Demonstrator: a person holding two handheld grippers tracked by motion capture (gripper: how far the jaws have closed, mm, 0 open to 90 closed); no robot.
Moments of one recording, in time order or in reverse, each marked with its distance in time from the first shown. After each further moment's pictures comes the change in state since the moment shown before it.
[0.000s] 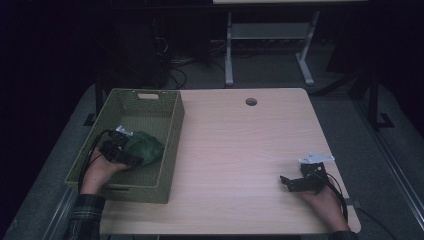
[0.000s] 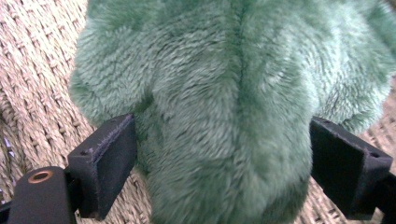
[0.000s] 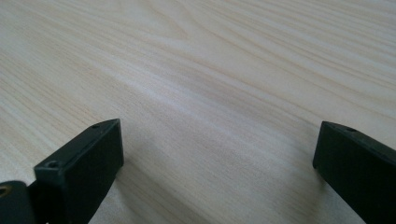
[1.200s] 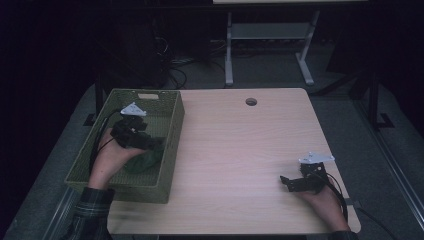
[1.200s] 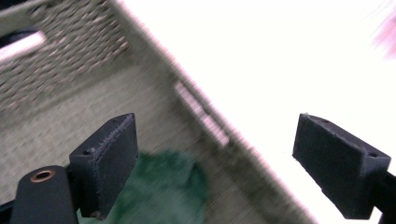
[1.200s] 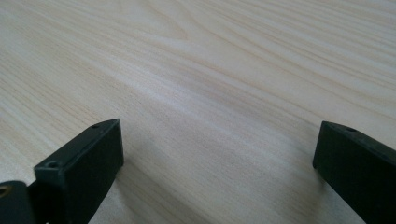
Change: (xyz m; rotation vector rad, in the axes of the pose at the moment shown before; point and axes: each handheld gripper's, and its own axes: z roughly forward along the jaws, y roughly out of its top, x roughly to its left) left arm -0.076 0.068 -0.073 -0.303 -0.130 0.120; right arm 0.000 0.000 0.000 0.000 0.000 0.002
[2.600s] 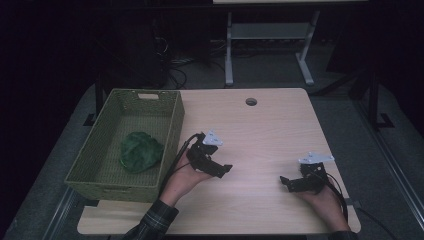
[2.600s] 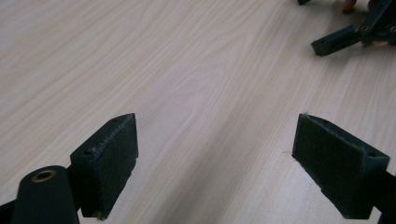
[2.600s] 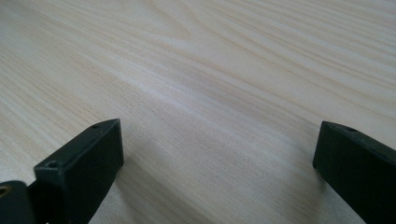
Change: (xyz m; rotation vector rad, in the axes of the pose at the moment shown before) left arm -0.137 0.007 0.126 0.008 -0.204 0.182; right arm 0.000 0.000 0.000 -0.001 0.007 -0.007
